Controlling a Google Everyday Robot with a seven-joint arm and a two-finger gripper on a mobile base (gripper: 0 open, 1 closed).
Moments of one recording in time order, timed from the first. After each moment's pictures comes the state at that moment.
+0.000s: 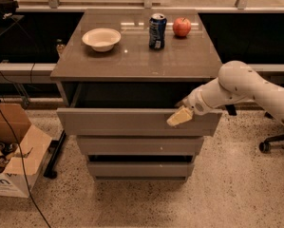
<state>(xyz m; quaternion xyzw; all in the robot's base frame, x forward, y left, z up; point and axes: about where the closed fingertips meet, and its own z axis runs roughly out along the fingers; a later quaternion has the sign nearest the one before) 0.656 -0.150 0.675 -0.47 0.82 0.18 0.28</state>
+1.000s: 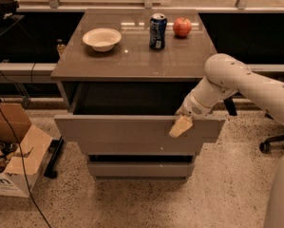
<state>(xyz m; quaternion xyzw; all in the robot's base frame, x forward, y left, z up) 0.606 -0.142 0.657 -0.55 0.80 0.18 0.14</state>
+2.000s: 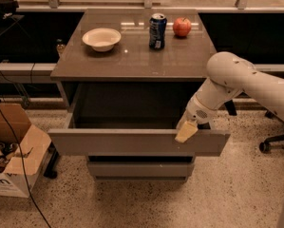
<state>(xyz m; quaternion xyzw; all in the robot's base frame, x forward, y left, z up) 0.567 -0.149 0.670 -0.56 0.81 0.18 0.10</state>
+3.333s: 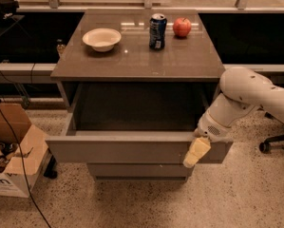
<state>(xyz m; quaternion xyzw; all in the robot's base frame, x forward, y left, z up) 0.501 -0.179 0.657 -0.50 0.84 0.20 0.05</state>
